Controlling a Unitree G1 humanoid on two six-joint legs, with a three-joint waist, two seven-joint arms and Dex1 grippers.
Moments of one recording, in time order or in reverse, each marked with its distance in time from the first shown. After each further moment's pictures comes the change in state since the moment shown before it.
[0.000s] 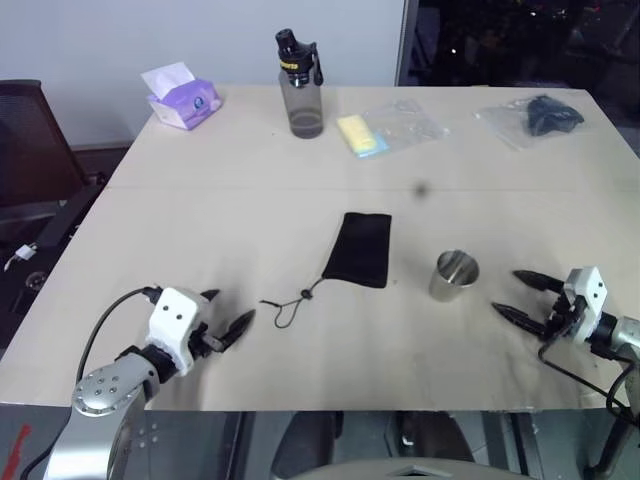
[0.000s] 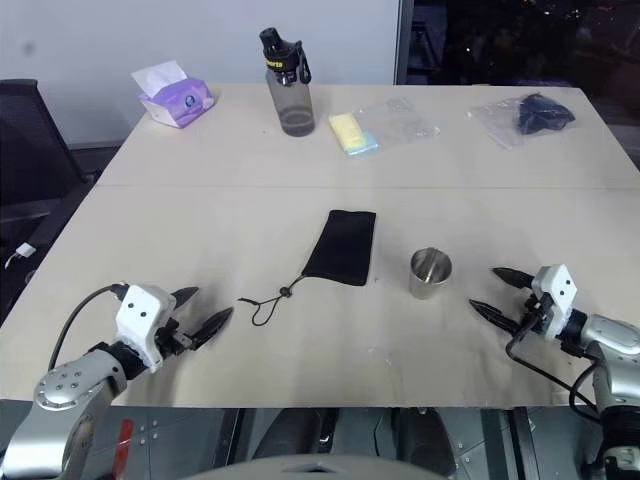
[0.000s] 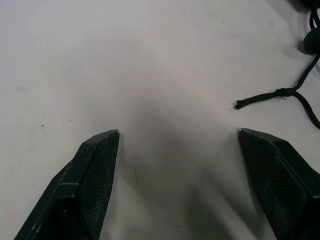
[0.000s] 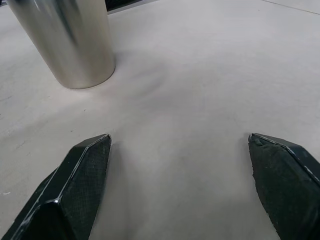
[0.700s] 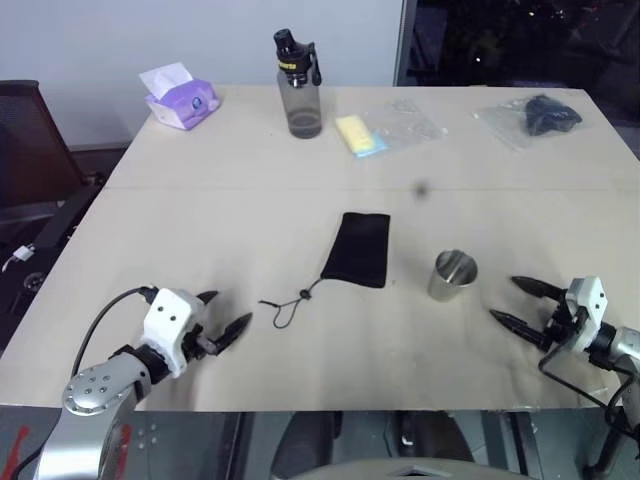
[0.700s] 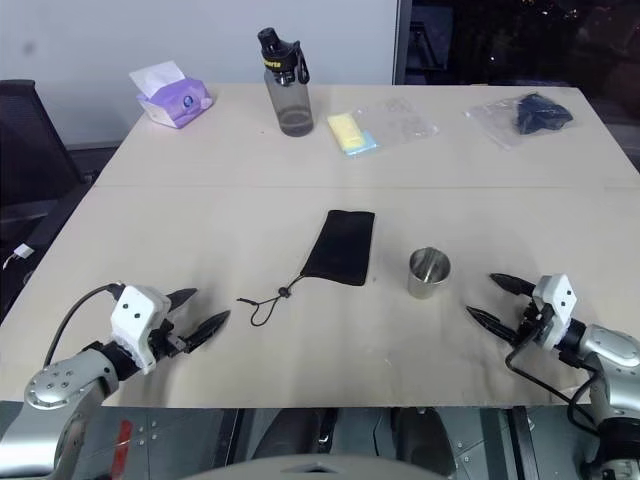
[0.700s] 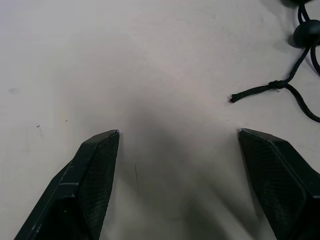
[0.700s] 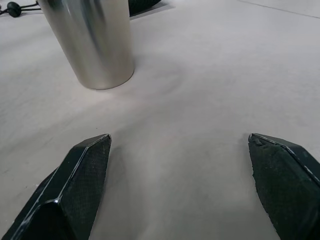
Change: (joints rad) left arm -0.014 0.032 0.018 0.042 -0.022 -0.024 -0.059; right arm 0.052 0.026 -0.003 -0.023 0.038 -0.046 0.015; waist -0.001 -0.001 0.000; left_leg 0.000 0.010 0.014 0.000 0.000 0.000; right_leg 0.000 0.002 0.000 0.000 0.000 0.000
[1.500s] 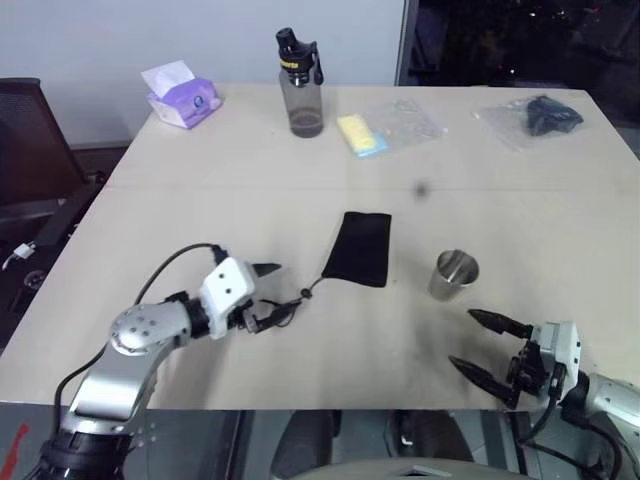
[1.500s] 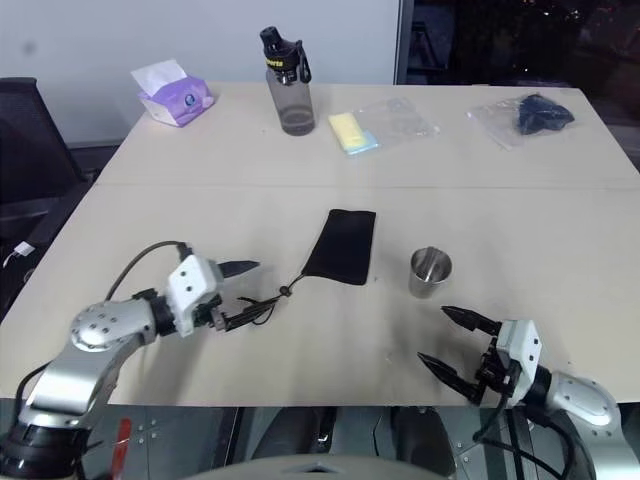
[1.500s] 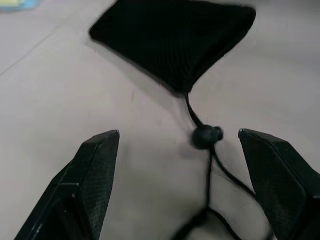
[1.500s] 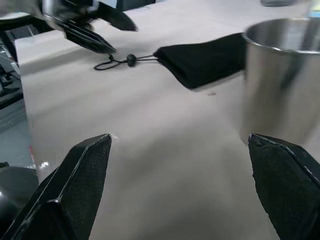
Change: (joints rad) left arm -0.350 0.120 -0.298 0.046 0.111 -0.068 -0.204; right arm 0.430 0.138 0.103 -0.677 0.036 0.128 -0.169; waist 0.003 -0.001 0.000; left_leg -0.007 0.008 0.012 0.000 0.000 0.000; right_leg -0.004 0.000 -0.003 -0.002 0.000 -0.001
